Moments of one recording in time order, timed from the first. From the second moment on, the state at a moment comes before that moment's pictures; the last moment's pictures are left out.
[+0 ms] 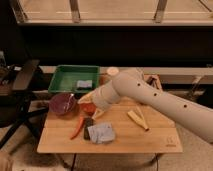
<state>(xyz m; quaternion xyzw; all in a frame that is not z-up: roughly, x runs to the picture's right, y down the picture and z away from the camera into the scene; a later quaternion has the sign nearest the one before) -0.071 0.084 0.657 -0.09 -0.41 -0.33 0.84</state>
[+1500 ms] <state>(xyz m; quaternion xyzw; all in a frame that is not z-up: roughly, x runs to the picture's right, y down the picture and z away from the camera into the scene) -0.181 0.175 0.774 -0.15 -0.44 -0.39 0.79</state>
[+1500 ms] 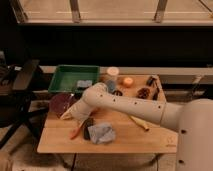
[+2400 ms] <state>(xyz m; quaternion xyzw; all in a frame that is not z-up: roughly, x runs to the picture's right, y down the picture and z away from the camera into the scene) -0.150 0.198 0.827 -0.20 -0.42 -0.36 0.81</state>
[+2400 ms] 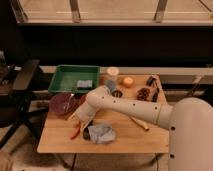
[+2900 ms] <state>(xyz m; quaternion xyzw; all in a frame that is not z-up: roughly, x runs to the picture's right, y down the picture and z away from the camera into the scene) -0.136 0.202 0.835 -0.21 -0.41 -0.35 0.82</state>
